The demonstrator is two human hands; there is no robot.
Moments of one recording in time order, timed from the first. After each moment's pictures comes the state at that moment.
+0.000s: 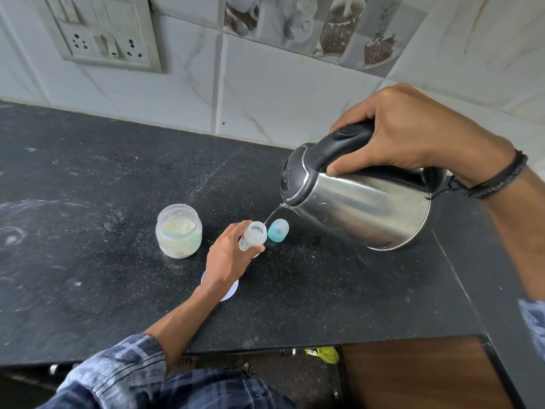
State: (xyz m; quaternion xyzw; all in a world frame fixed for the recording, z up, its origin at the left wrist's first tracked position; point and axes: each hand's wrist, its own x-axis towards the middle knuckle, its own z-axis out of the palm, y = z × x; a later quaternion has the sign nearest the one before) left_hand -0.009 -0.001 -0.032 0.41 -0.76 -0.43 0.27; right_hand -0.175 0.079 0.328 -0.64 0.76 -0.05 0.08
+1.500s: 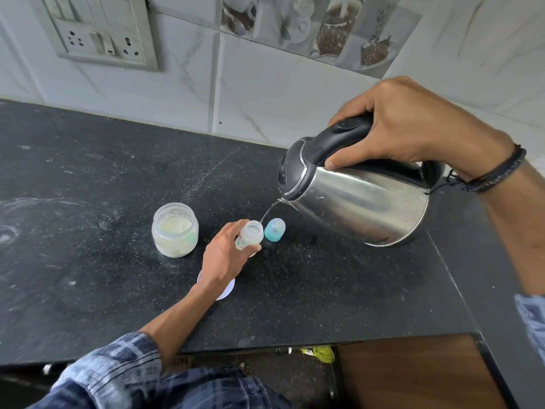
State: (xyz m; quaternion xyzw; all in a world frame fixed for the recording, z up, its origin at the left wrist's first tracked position) left_hand -0.009 -0.002 -0.034 0.41 -0.75 -0.44 0.27; right_hand -0.173 0.081 0.336 -0.64 0.76 -0.06 0.07
